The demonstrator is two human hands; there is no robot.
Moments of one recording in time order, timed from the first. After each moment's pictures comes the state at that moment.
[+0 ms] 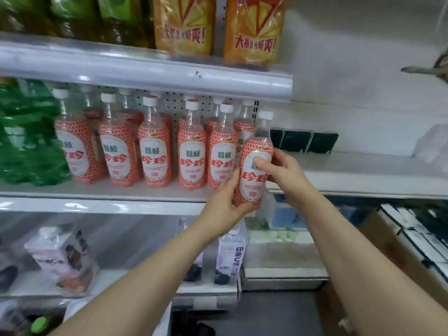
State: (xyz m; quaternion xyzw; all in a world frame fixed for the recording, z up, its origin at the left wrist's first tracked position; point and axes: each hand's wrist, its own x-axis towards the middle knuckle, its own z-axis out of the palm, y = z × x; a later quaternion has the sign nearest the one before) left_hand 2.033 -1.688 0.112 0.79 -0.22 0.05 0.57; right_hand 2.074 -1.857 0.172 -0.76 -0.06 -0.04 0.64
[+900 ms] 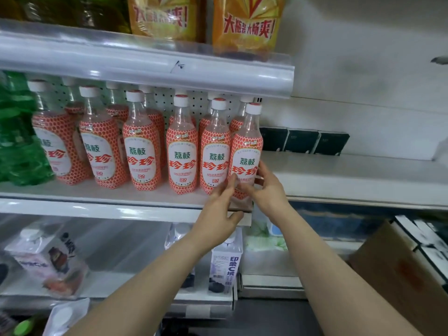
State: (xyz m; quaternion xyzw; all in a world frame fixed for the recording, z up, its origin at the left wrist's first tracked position) left_hand 2.069 -1.703 0.081 0.86 -0.15 0.08 0.48; right_hand 2.110 -1.847 0.119 -0.81 -0.09 -0.07 0.57
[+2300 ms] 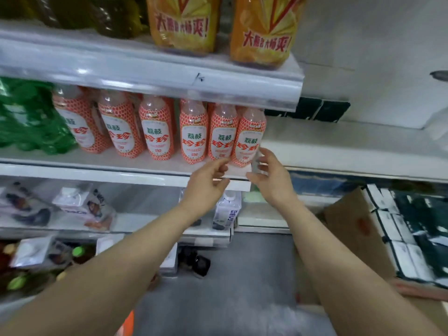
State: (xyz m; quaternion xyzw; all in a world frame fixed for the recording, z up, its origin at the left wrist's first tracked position) left_hand 2.021 -1.664 0.154 0.84 -0.05 0.04 0.54; right_hand 2.041 -1.837 0.186 -0.89 0.01 0.00 0.46
